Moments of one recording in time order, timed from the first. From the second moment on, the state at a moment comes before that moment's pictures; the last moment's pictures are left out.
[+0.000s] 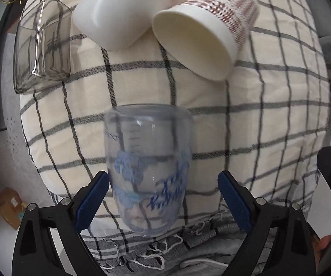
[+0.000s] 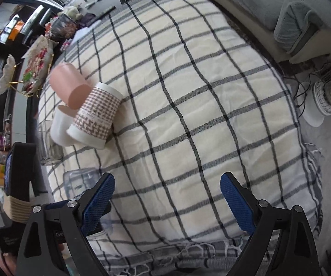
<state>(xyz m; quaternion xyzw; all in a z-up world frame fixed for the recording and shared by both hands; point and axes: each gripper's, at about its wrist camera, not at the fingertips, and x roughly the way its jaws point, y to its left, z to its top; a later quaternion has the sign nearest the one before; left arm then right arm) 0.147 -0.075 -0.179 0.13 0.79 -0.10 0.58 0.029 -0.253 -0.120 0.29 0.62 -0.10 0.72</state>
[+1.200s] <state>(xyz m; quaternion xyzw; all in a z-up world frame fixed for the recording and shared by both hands) 0.077 -0.008 -0.096 0.02 0.55 -0.13 0.82 0.003 -0.258 -0.127 0.27 0.60 -0.11 0.75</state>
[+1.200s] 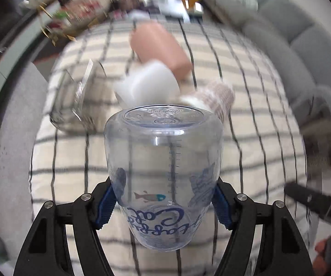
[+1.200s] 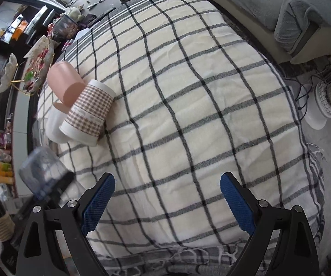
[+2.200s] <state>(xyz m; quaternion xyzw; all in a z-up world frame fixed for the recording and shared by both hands) 0.064 -0.008 -0.126 -0.02 0.32 -0.11 0.94 -0.030 -0.242 -0.139 0.22 0.58 -0.13 0.78</state>
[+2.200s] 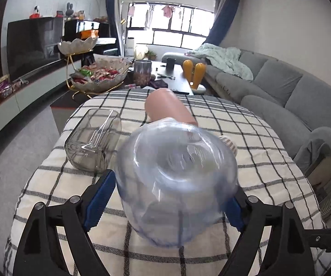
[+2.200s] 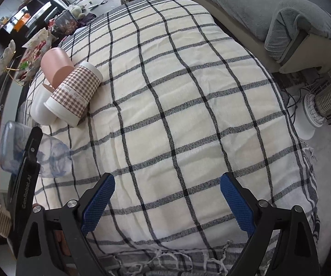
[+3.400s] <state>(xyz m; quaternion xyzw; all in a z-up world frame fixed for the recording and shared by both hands) -0.002 0.017 -0.056 -0.02 0.40 -0.08 0.91 -0.076 -0.207 -0.037 0.10 0.35 -0.11 0.92</state>
